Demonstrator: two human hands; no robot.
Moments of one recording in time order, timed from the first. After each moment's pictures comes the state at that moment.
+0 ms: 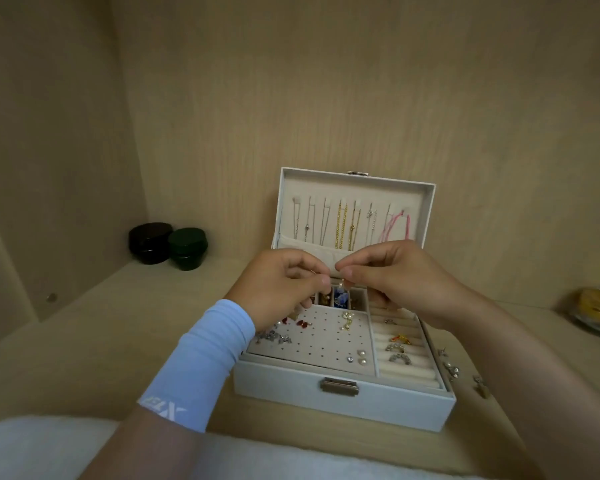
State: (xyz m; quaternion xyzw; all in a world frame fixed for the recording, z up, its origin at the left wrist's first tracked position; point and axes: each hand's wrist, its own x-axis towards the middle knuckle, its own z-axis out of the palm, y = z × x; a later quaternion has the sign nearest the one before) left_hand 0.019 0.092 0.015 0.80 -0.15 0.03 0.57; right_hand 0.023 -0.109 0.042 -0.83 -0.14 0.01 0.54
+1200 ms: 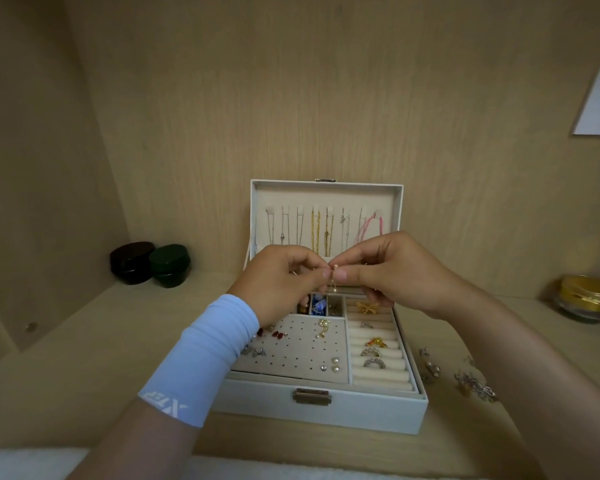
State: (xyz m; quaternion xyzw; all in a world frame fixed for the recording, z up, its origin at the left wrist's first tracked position) left_hand 0.027 0.058 0.036 0.85 -0.20 0.06 0.49; right_hand 0.028 -0.142 0.051 -0.83 -0.21 -0.02 0.52
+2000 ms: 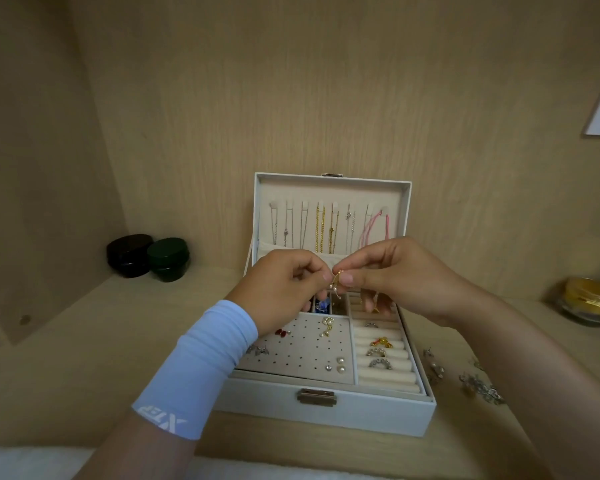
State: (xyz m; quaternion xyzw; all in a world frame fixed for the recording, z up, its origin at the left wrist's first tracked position) left_hand 0.027 0.065 0.026 0.85 -0.22 0.05 0.48; right_hand 0.027 -0.139 0.046 -0.82 -0.18 0.04 0.55
